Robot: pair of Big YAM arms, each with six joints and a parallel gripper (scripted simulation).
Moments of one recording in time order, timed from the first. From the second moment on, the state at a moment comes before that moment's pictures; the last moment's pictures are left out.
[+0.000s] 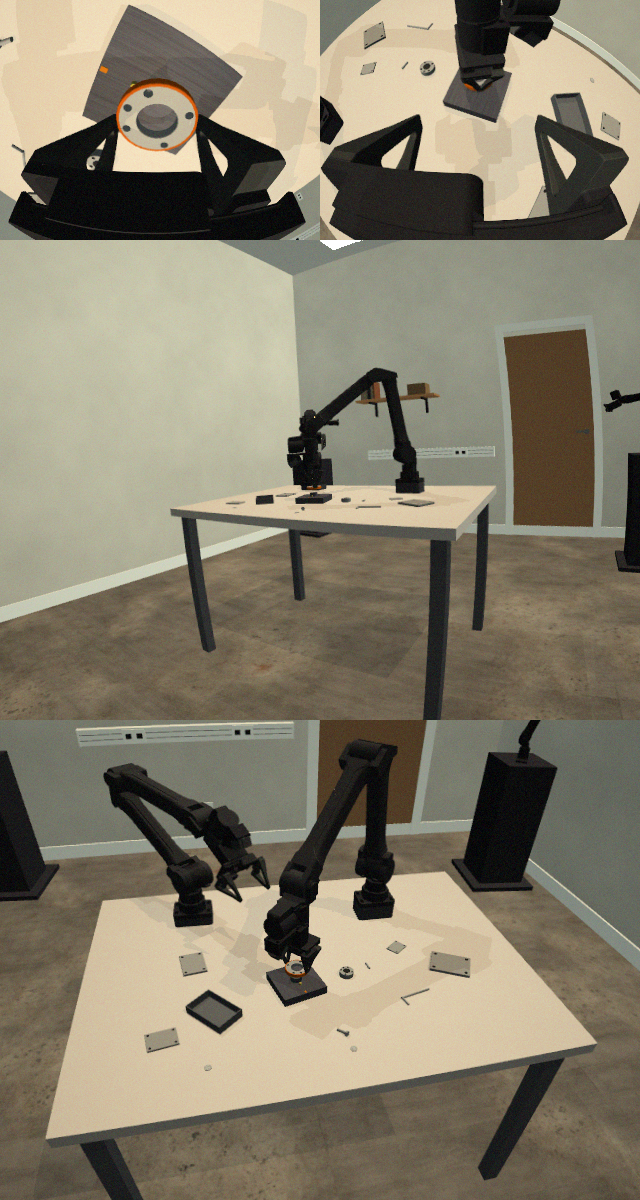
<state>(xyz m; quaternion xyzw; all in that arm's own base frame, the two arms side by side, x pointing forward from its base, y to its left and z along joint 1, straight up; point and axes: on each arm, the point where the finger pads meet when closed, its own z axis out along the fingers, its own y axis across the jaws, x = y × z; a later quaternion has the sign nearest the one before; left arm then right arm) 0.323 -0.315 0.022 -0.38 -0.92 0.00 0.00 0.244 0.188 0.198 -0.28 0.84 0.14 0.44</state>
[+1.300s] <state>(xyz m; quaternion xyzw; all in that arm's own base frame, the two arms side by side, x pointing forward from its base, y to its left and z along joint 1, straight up) 0.324 -0.317 -0.009 -0.37 -0.93 0.00 0.00 0.244 0.188 0.198 -0.28 0.84 0.14 0.44</state>
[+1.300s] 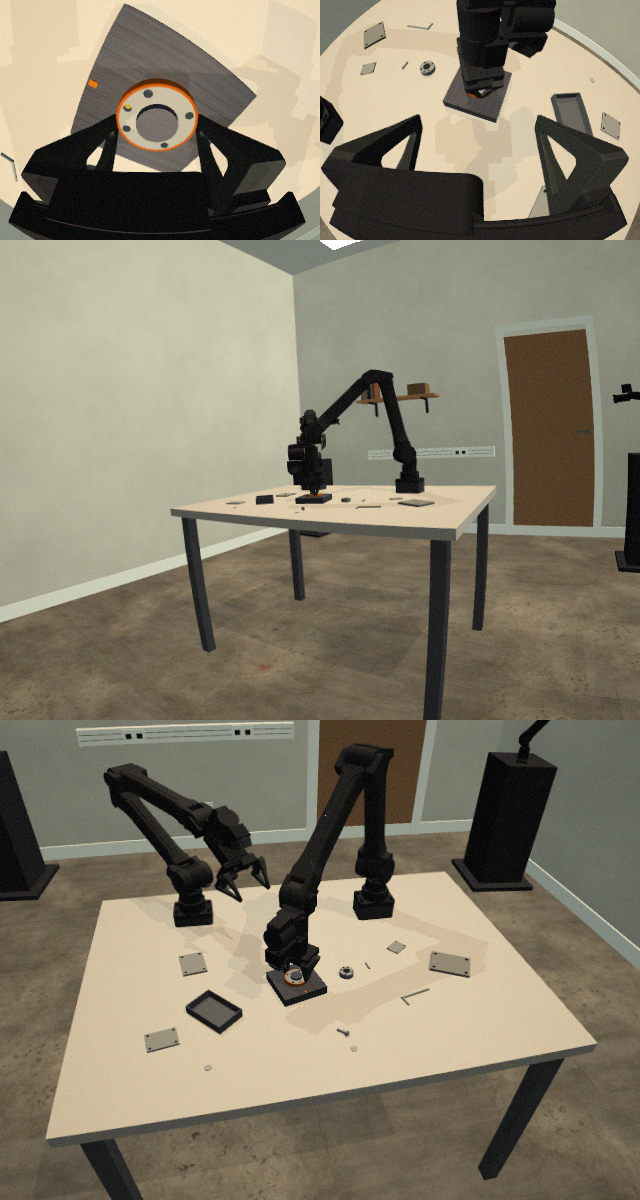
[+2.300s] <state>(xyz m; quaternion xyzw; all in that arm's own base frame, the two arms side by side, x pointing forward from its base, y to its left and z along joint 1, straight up) 0.322 -0.315 -0.008 -0.37 -0.93 0.00 0.00 0.244 0.188 0.198 -0.28 0.84 0.14 0.44</state>
